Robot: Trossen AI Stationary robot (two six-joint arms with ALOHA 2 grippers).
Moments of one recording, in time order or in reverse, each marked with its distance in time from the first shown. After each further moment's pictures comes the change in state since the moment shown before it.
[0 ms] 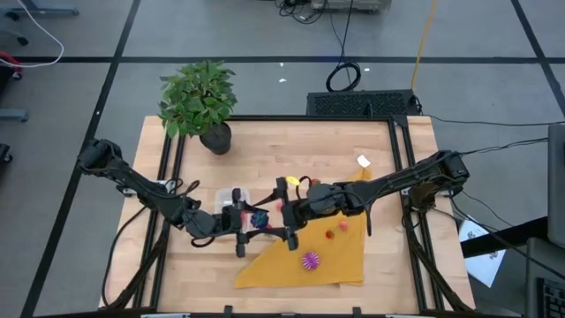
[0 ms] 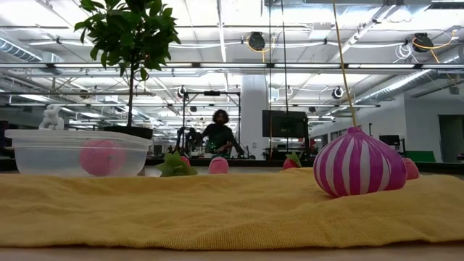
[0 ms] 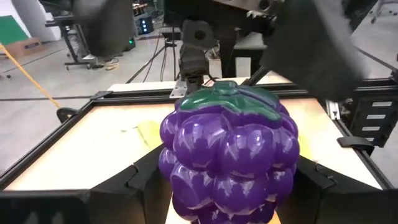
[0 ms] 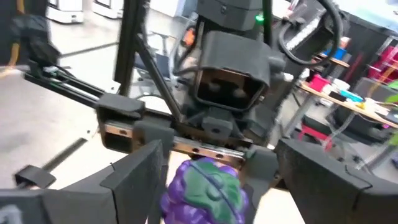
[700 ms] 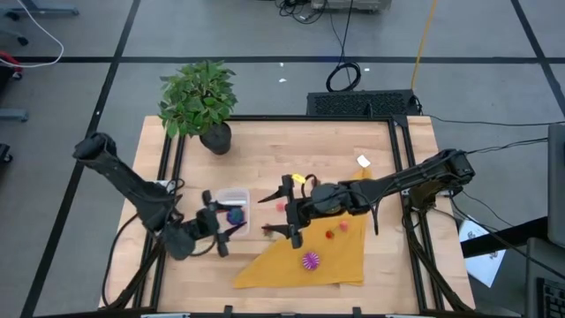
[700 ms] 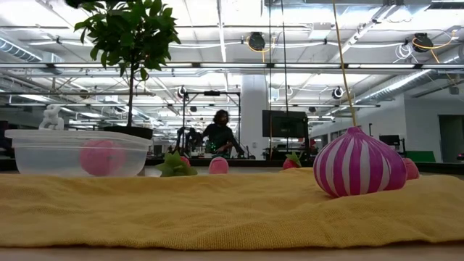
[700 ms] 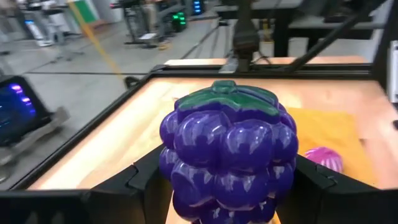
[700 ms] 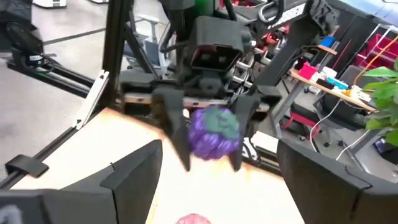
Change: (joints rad) left arm -0.223 -0.122 0.000 -0.428 -0.437 -0.305; right arm 0.013 -0.047 0.001 -0.093 0.057 0.004
